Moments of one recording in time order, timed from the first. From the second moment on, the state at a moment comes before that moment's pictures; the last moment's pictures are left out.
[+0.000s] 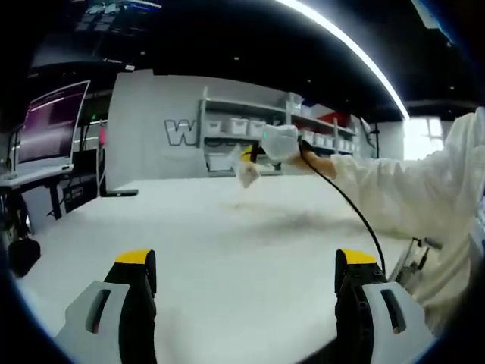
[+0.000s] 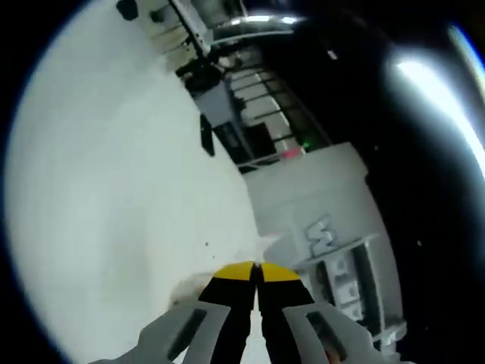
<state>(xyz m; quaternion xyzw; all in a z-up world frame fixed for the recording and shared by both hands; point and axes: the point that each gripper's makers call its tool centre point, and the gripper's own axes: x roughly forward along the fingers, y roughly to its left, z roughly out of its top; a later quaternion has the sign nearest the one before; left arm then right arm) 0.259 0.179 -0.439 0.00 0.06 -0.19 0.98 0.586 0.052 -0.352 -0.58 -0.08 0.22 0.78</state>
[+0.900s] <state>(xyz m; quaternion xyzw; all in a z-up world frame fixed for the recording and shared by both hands) 0.247 0.164 -0.433 0.00 0.06 -0.19 0.98 0.560 0.034 -0.327 -0.58 -0.11 0.22 0.78</state>
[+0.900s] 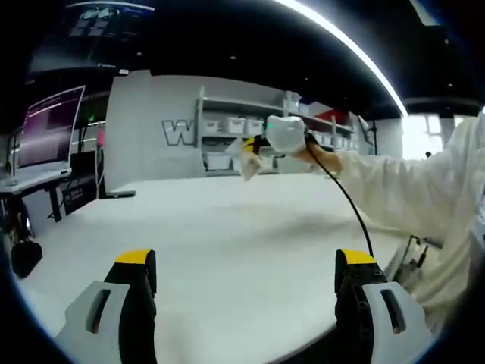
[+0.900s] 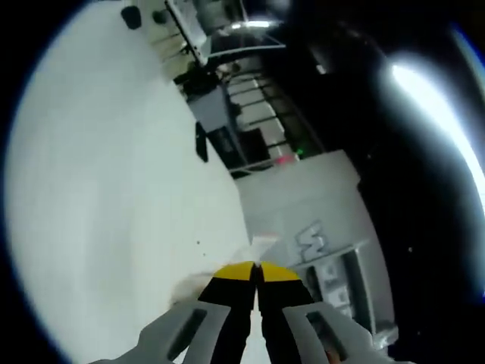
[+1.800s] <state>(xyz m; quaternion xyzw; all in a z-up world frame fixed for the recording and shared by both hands) 0.243 0.153 -0.435 0.01 0.07 -0.19 0.98 0.529 0.020 -0.312 -0.60 -0.14 0.21 0.76</state>
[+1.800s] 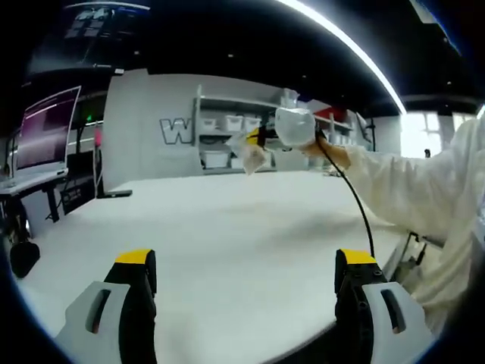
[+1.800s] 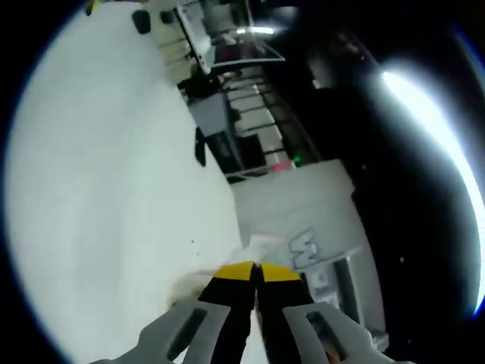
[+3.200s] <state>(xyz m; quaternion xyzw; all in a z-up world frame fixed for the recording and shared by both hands) 0.247 0.142 -0.438 0.02 0.07 -0.20 0.98 0.501 -0.012 -0.313 -0.61 -0.16 0.21 0.75</state>
